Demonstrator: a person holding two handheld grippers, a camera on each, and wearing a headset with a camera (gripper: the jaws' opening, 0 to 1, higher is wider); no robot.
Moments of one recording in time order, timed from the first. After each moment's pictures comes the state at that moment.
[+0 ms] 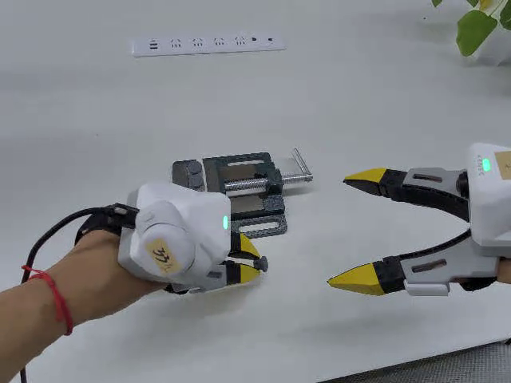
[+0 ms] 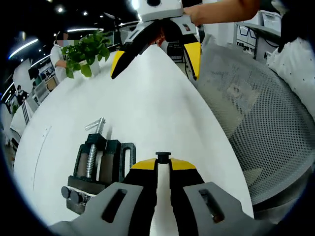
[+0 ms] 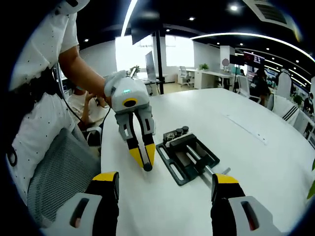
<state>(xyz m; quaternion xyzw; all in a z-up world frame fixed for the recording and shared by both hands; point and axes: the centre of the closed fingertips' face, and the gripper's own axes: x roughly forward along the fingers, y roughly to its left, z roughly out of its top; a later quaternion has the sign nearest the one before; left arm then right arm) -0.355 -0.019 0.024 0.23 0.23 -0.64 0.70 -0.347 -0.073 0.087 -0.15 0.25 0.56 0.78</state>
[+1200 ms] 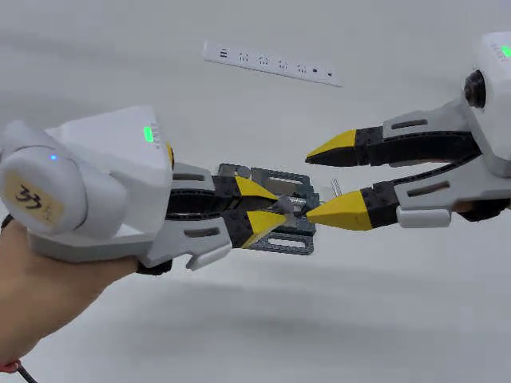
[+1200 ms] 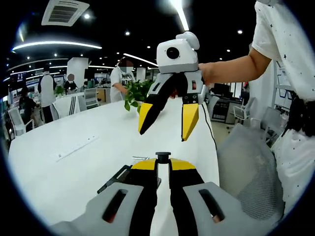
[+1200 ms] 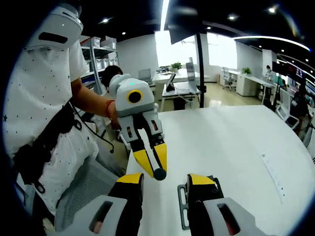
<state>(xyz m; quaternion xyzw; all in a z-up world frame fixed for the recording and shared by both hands) -0.338 0.036 0.163 0.03 0.12 -0.51 0.85 -0.340 0.034 0.174 -0.19 0.26 0.70 0.63</state>
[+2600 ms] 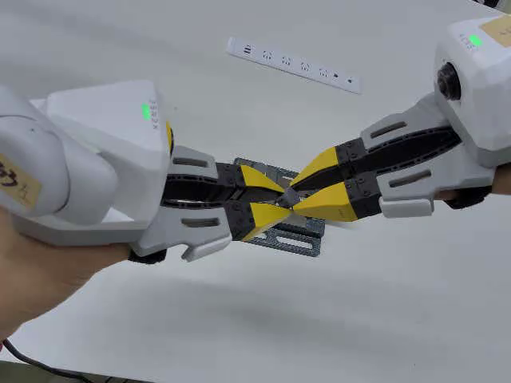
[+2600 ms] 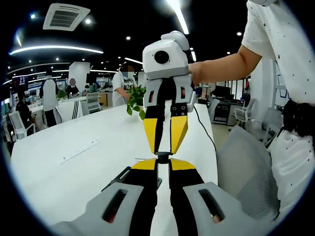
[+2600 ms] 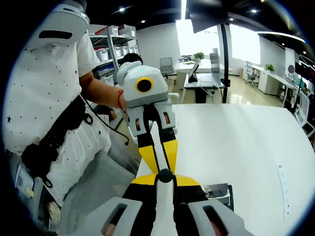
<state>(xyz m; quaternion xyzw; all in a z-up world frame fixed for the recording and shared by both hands) -0.346 0.051 0.174 0.03 0.11 -0.51 0.85 -0.359 0.058 0.173 -0.22 0.28 0.75 0.56</state>
